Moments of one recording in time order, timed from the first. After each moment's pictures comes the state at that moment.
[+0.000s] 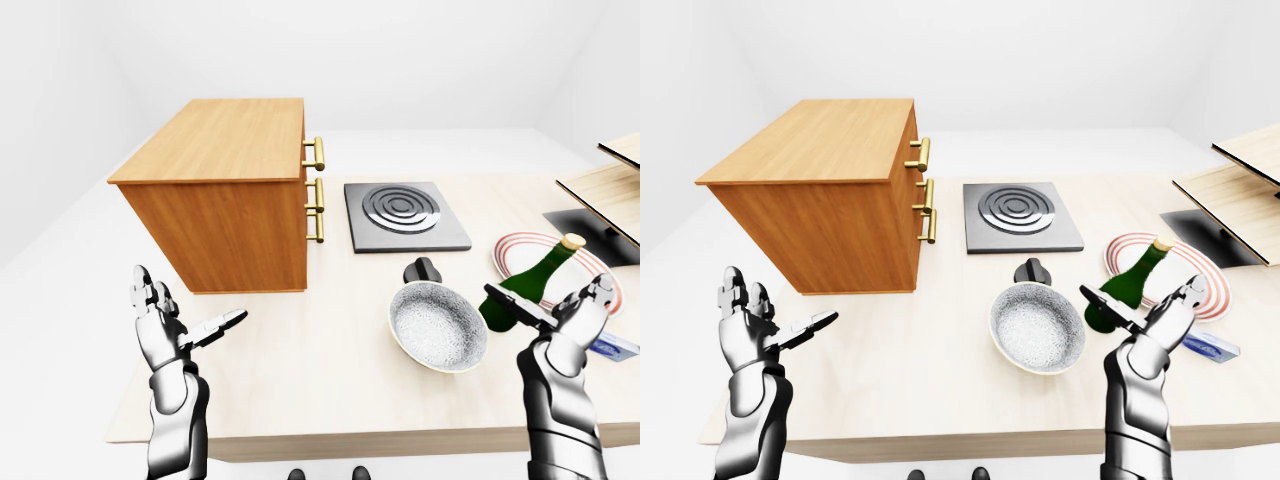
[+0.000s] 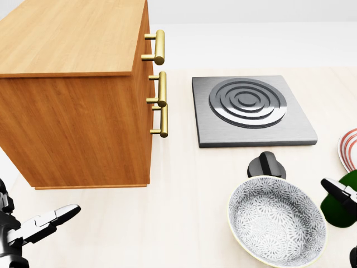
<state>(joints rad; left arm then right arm) 0.06 0.03 0.23 -0.08 -0.14 -0.09 0.26 -0.09 -0.23 -0.45 0.11 0.26 0.09 -0.46</state>
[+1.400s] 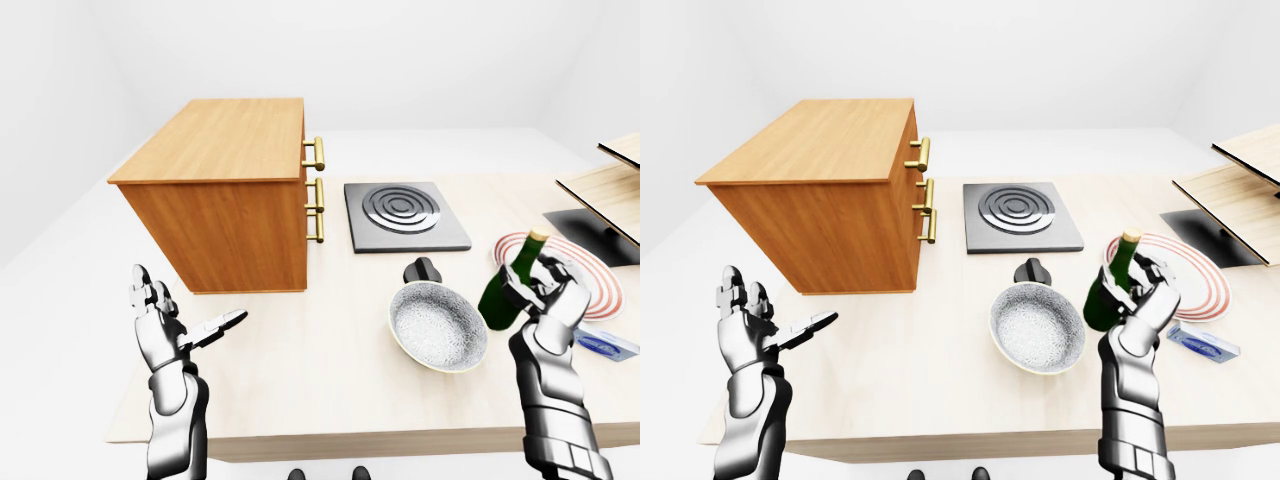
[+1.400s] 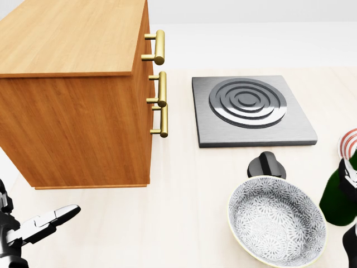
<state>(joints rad) 0.07 0.03 0.23 -0.09 -0.13 -0.09 0.26 -0.20 -0.29 -0.40 0.25 0.23 0.09 -0.46</state>
